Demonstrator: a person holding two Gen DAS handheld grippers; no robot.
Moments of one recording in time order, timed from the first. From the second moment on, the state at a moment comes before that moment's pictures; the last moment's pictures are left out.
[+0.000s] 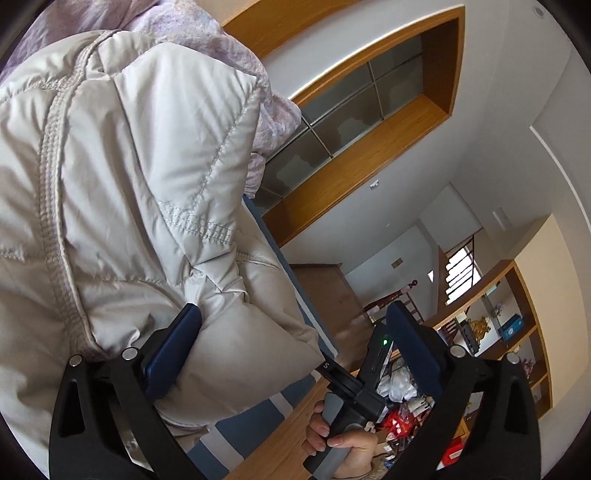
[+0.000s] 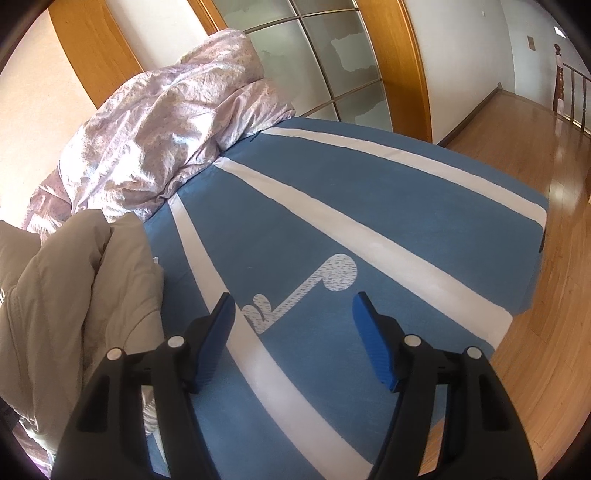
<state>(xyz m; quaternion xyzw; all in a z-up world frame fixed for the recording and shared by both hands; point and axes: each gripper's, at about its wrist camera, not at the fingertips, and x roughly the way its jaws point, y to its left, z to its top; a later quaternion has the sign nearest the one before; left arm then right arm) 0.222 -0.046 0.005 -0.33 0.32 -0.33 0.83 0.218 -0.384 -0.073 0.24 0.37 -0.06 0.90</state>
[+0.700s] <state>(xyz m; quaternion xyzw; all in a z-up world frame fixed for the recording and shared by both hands) 0.245 -0.095 -0.020 -0.21 0.38 -0.26 0.86 0.200 -0.392 -0.059 0.24 0.34 -0.08 0.91</state>
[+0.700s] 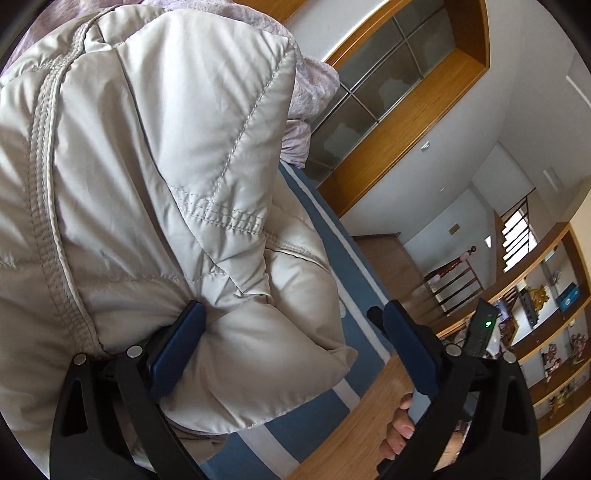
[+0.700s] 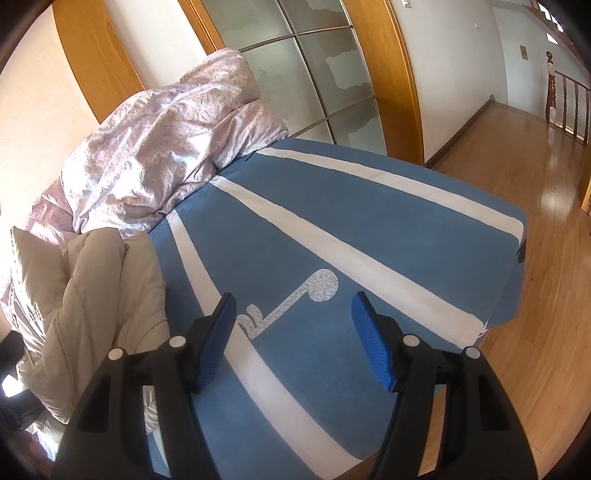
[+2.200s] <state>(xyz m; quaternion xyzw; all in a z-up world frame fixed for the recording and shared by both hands) 0.176 0.071 0.034 -0.14 0.30 0.05 0.94 0.191 -0.137 0.049 0.04 0.25 0.27 0.93</state>
